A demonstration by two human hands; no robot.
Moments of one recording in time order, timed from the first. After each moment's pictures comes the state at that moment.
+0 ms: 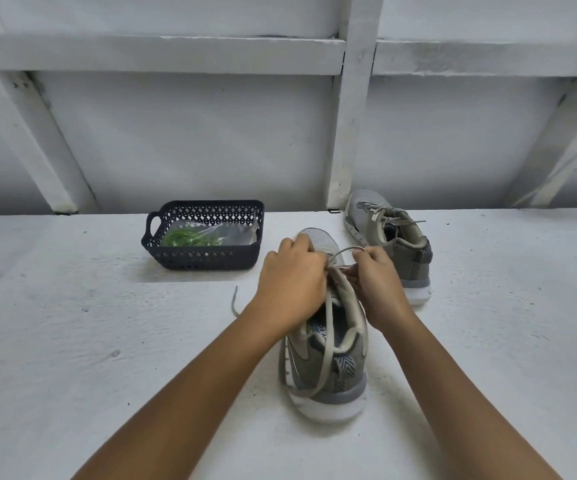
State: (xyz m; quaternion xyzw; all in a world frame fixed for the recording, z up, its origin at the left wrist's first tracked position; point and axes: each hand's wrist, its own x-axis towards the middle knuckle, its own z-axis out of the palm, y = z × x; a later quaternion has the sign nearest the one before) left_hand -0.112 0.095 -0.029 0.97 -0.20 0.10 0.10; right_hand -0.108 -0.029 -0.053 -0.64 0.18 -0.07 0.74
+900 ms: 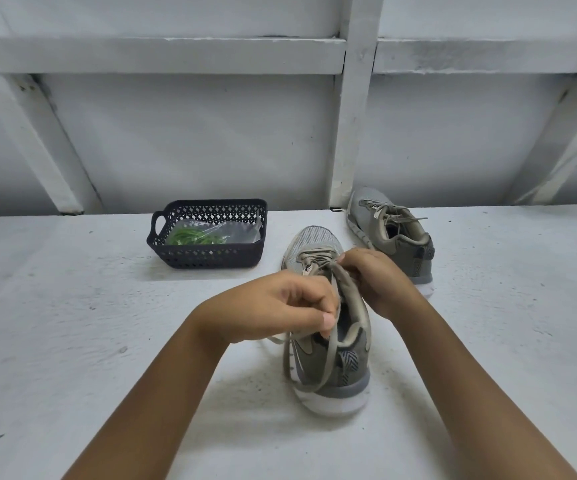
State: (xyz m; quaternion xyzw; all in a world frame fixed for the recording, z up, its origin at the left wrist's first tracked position) left_hand -0.150 0.147 0.001 0.72 -0.38 -0.26 0.52; right_hand -0.095 -0.041 -0.060 -0.65 0.11 0.06 0.75
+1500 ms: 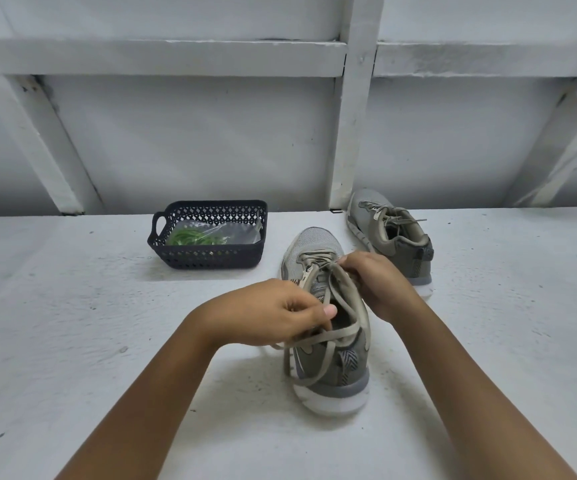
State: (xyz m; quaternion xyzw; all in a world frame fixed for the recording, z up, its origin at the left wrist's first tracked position) left_hand -0.154 0.147 0.004 0.88 -0.29 -0.21 0.30; right_hand -0.096 -0.041 -0.062 -0.65 0.12 0.05 0.74
